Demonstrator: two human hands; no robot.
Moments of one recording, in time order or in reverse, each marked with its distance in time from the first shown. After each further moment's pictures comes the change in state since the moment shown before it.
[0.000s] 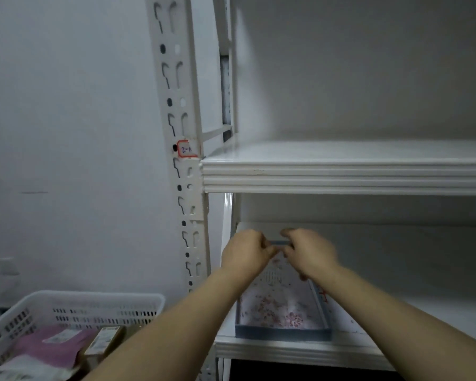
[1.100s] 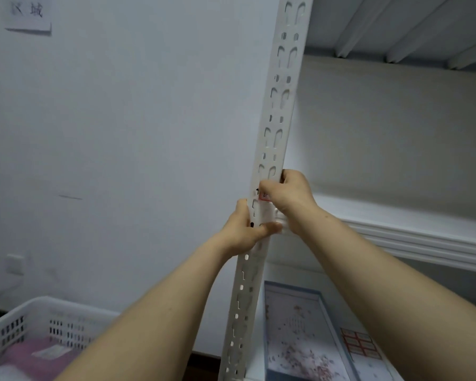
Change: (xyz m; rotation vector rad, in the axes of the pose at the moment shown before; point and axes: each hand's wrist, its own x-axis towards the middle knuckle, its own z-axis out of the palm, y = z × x) left_hand 0.003 -0.065 -0.142 -0.722 0.044 0.043; right_hand 0.029 -0.194 -0.122 0.912 0.281 0.032
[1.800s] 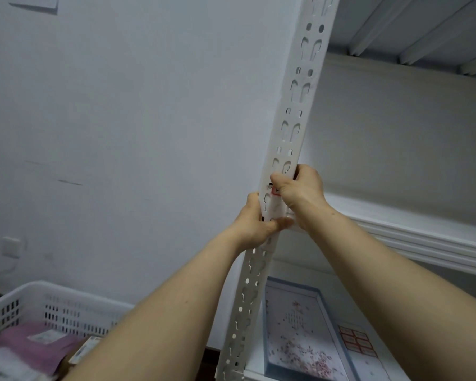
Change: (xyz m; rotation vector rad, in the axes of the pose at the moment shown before) left_hand -0.002 0.002 0.002 -0.022 0.020 -0.011; right_hand 0.004 0.004 0.010 -0.081 0.104 -0.075
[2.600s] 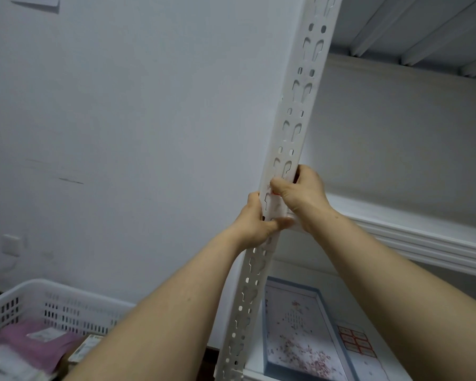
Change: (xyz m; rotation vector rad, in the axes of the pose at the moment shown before) left_hand -0.006 0.006 -0.002 -0.018 -0.018 0.014; right_hand -0.003 0.003 -0.002 0.014 -0.035 -0.041
